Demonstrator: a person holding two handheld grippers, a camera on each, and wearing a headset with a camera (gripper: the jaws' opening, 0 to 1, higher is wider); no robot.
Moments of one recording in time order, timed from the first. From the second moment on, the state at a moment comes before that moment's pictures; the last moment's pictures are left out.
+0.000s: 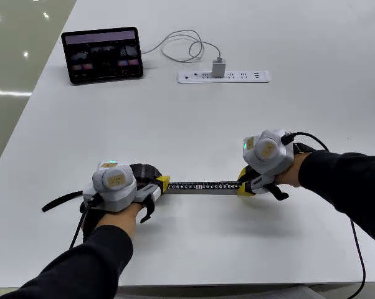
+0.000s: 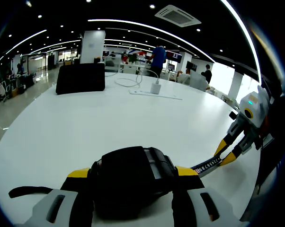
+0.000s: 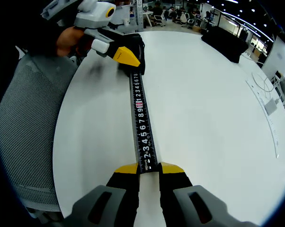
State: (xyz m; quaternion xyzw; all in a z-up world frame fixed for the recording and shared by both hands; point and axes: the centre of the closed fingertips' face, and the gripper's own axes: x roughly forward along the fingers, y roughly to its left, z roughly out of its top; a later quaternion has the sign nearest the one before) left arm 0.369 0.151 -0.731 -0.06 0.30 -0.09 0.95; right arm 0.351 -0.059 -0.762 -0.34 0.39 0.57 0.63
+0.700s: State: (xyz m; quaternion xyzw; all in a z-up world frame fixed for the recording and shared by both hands) left arm 0.368 0.151 -0.730 -0.06 0.30 -0.09 0.95; right arm 0.351 -0.047 -0.760 -0.34 0.38 0.58 0.64
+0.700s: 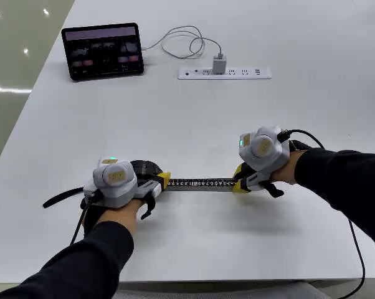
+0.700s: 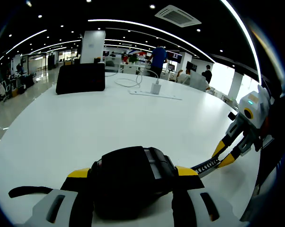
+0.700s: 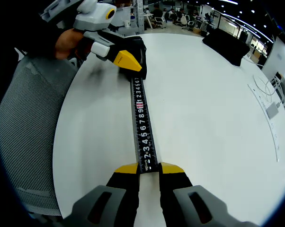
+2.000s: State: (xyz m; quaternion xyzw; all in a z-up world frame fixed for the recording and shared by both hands) left arm 0.367 0.151 -0.732 -0.07 0.31 -0.09 0.95; right arm 0.354 -0.013 -0.762 -0.33 0.37 0.59 0.64
